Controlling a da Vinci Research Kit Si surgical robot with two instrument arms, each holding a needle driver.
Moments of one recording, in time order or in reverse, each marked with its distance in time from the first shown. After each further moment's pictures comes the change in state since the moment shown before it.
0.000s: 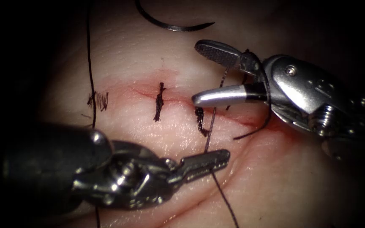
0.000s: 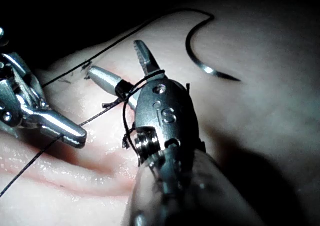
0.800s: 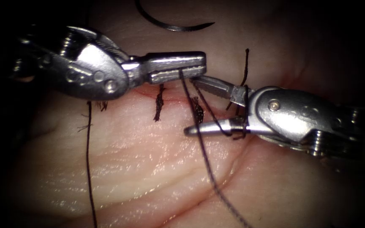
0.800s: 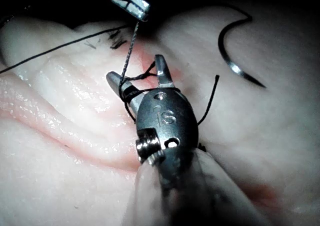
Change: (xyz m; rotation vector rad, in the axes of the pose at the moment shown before) right arm -0.004 -0.004 0.000 0.136 -0.240 -0.187; left arm -0.009 -0.008 -0.002 0.030 0.365 -0.298
